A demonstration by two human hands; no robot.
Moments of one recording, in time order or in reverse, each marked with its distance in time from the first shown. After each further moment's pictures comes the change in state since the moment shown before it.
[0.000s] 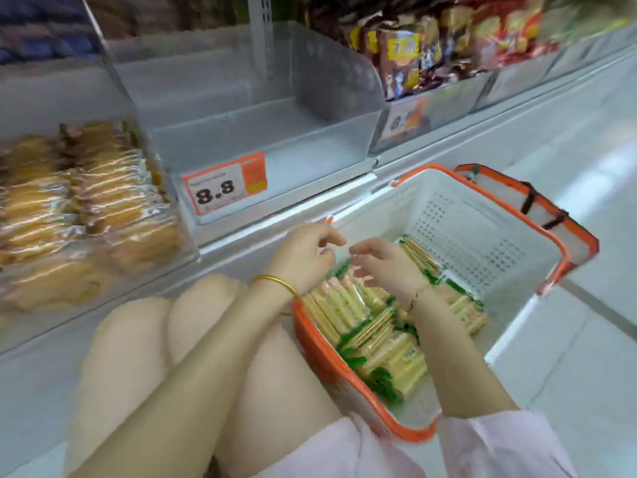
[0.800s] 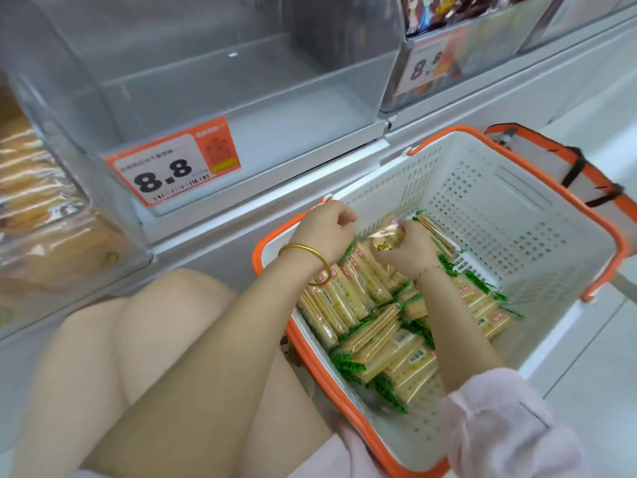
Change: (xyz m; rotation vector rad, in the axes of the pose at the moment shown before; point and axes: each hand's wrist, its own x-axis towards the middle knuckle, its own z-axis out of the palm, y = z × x) left_hand 0.075 -0.015 0.054 -0.101 -0.115 -0.245; right_hand 0.090 0.079 -0.027 -0.379 0.149 0.115
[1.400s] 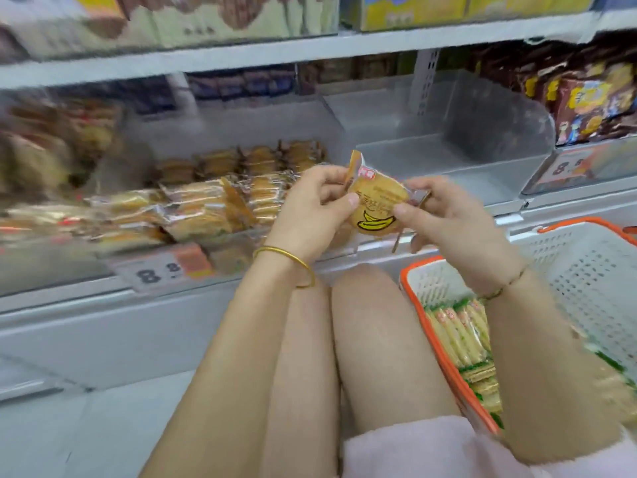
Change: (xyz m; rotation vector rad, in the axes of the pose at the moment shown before) left_hand -0.200 -0.015 -0.180 -0.501 0.501 0.227; right_hand -0.194 -0.227 -0.020 0.581 -0.297 -0.675
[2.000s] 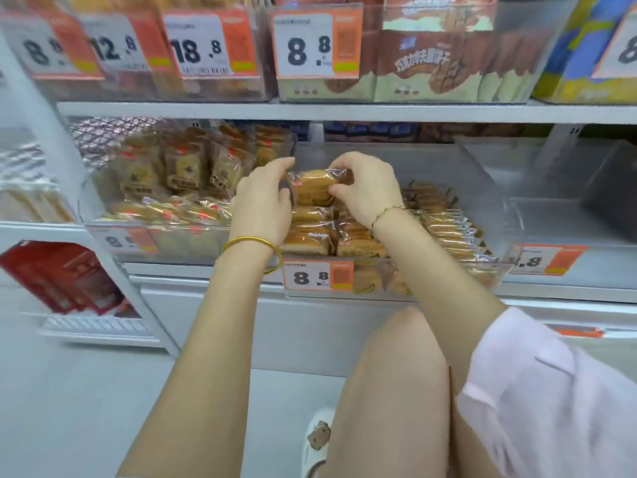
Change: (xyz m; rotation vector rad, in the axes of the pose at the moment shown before) left_hand -0.043 0.002 -0.219 0.852 0.630 0.023; right_hand 0.086 -0.089 0.239 -0.620 -0.135 -0.390
